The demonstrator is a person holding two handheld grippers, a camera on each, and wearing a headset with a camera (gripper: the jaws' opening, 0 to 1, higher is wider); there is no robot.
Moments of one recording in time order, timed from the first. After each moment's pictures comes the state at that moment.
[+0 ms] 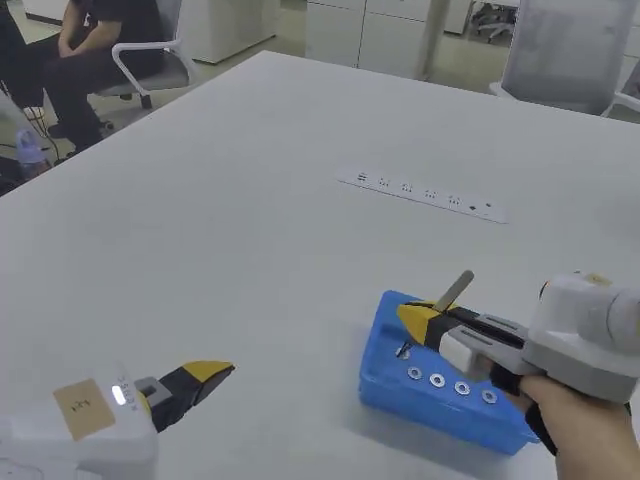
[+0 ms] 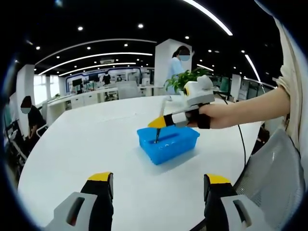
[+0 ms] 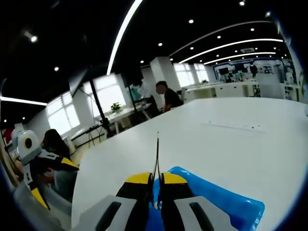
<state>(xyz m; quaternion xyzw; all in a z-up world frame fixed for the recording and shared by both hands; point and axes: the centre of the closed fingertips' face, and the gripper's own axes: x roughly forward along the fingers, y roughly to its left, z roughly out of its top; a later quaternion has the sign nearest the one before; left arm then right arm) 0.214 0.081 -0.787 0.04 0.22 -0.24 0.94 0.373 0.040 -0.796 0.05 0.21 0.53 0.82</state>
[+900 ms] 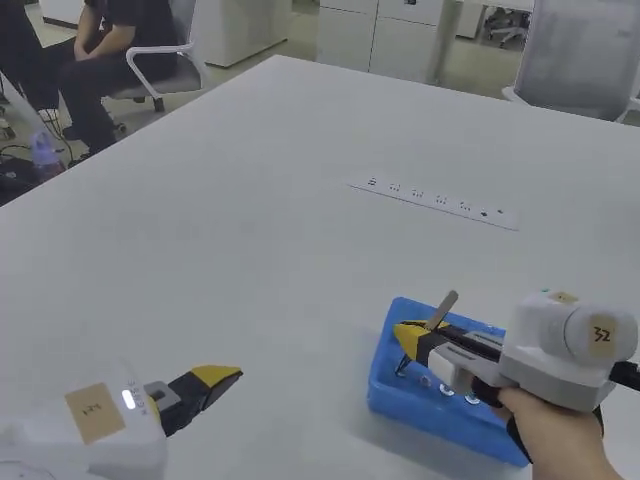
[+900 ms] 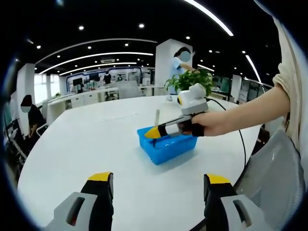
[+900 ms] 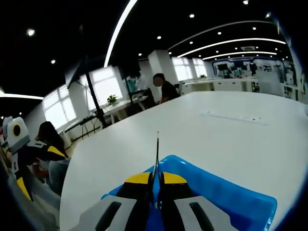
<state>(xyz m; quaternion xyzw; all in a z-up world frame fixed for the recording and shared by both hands) 0.214 0.082 -0.786 0.04 0.23 -0.24 0.94 0.381 0.046 -0.829 0.02 0.23 0.52 0.82</state>
